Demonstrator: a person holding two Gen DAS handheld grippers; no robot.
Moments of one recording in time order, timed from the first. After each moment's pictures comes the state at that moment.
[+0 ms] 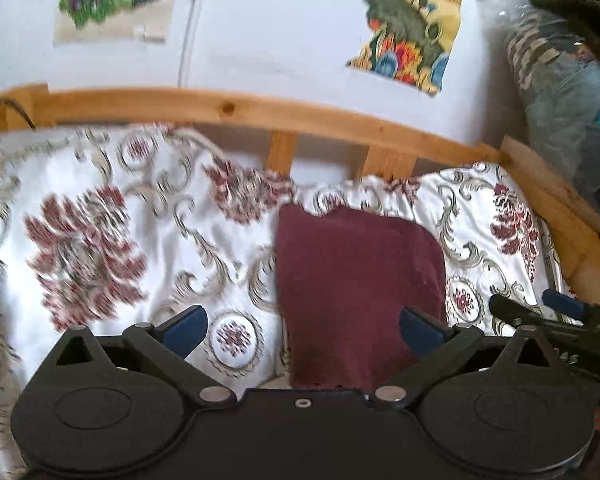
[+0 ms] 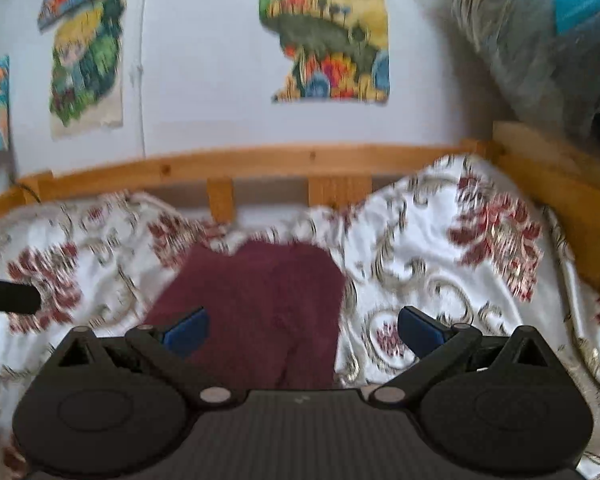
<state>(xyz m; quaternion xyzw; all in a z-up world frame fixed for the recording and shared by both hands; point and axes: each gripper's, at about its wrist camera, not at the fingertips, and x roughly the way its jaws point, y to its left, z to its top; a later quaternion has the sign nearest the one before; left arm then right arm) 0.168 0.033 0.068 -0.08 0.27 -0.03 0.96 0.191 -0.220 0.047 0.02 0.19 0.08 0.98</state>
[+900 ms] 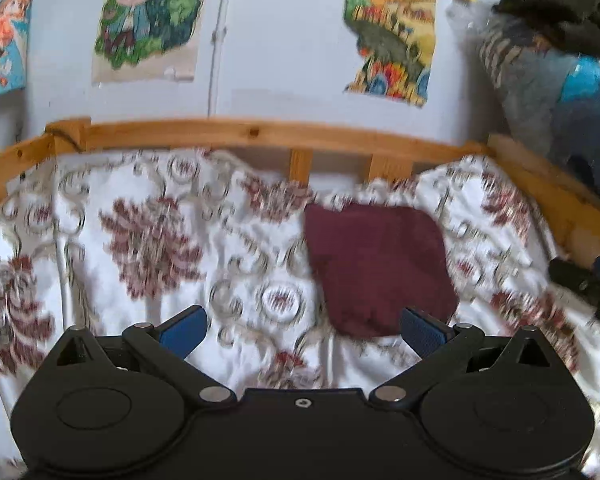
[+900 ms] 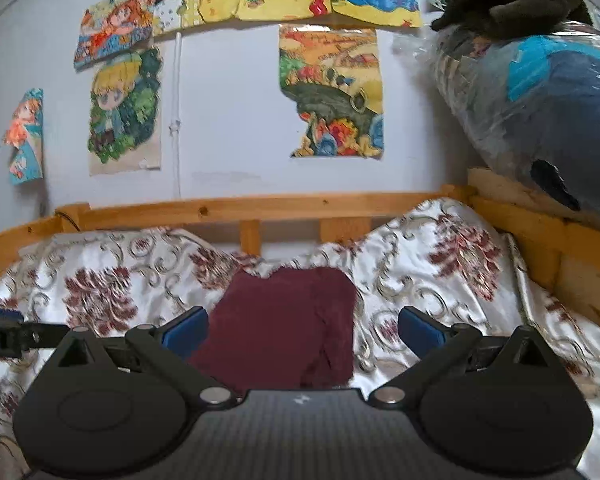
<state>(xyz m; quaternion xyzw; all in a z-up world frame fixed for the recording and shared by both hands) 0.050 0.055 0.041 -0.04 0.24 -0.01 0.97 0.047 -0.196 0.066 0.02 0.13 0.06 0.99</state>
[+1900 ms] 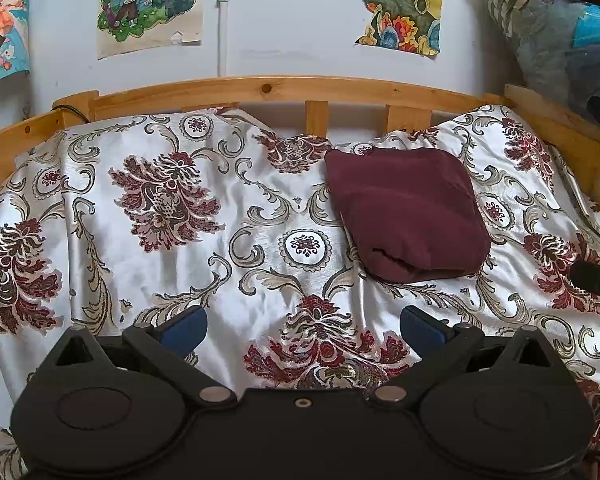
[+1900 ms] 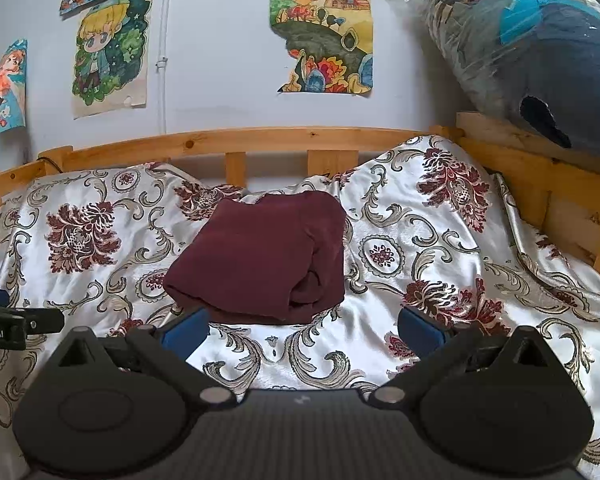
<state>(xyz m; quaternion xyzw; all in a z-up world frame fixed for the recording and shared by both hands) 0.051 0.056 -0.001 0.00 0.27 0.01 0.96 0.040 -0.187 0.020 0.01 0.21 0.04 0.98</state>
